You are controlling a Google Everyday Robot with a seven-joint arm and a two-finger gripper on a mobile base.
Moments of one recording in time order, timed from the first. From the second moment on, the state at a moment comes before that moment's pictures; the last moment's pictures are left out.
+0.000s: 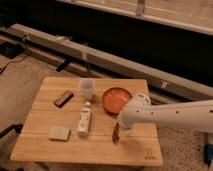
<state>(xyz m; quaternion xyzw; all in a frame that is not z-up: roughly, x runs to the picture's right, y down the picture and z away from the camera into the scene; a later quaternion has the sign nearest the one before) 0.082 0.220 0.791 -0.28 -0.09 0.01 0.96</state>
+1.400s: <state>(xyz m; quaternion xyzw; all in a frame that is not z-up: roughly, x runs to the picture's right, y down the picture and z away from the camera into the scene) 0.075 0.223 0.814 -0.31 -0.10 -0.06 0.94</state>
